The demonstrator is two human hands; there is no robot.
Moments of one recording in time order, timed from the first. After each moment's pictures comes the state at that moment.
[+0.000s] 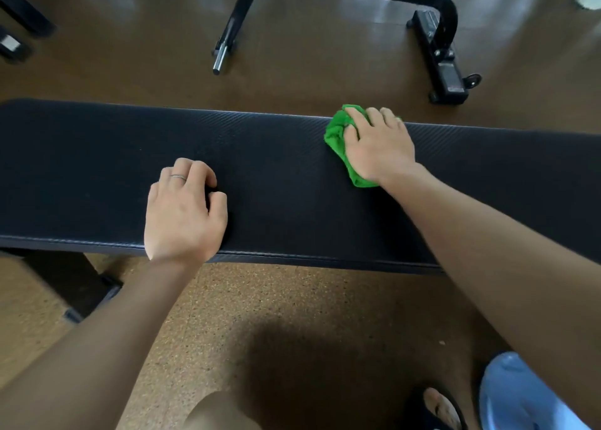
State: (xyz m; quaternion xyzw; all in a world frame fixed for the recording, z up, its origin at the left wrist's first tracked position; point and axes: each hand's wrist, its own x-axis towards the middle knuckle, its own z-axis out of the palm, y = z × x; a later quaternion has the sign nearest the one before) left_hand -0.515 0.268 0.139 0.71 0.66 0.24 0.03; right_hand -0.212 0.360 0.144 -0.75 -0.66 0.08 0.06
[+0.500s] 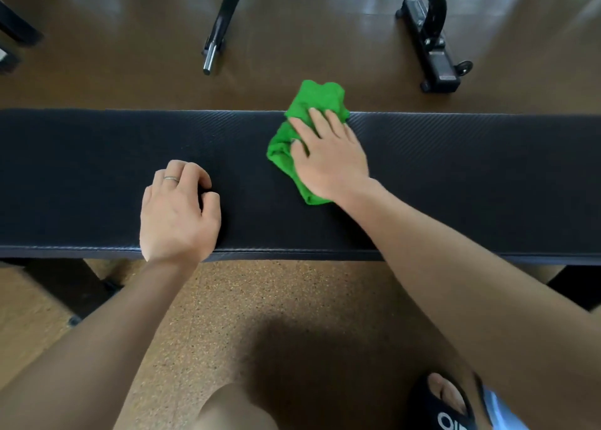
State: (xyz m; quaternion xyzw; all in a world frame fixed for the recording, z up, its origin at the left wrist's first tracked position) left_hand -0.516 0.266 0.140 0.71 0.66 0.24 0.04; right_hand -0.281 0.328 0.149 -0.69 -0.71 0.11 0.08
